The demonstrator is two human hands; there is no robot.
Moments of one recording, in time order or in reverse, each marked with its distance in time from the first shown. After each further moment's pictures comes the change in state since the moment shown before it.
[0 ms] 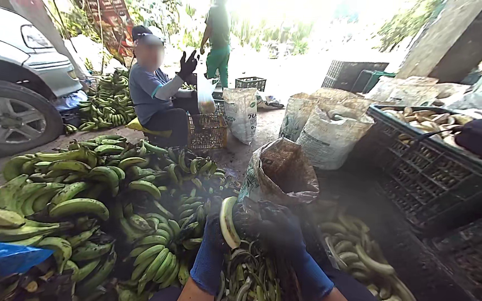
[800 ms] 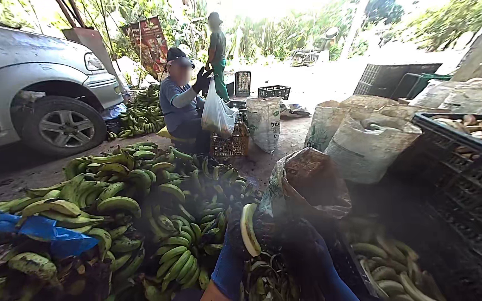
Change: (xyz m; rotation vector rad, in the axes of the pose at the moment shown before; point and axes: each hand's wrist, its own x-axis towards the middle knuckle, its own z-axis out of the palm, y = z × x) left_hand -0.007 0.012 0.006 -0.063 -0.047 -0.052; right_hand 0.001 -0.030 -0.002 0.887 -0.033 0.614
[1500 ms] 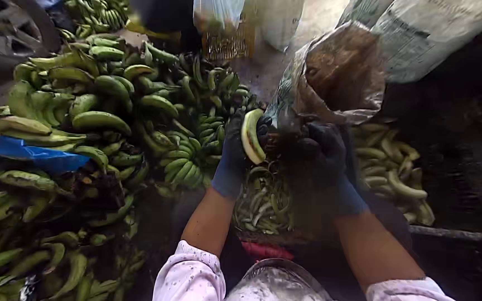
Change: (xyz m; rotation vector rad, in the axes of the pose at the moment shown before) left_hand -0.017 -0.009 -0.023 0.263 0.013 0.040; right_hand -0.007 0.000 -0.011 -0.613 -0.111 -0.468
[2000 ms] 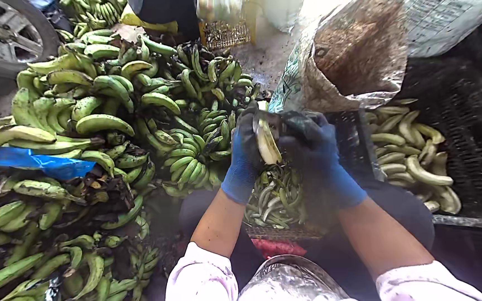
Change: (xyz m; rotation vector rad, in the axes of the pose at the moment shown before) left_hand -0.016 -0.002 0.015 0.573 0.090 0.280; right_hand 0.009 -0.015 0.024 -0.207 -0.095 -0.058
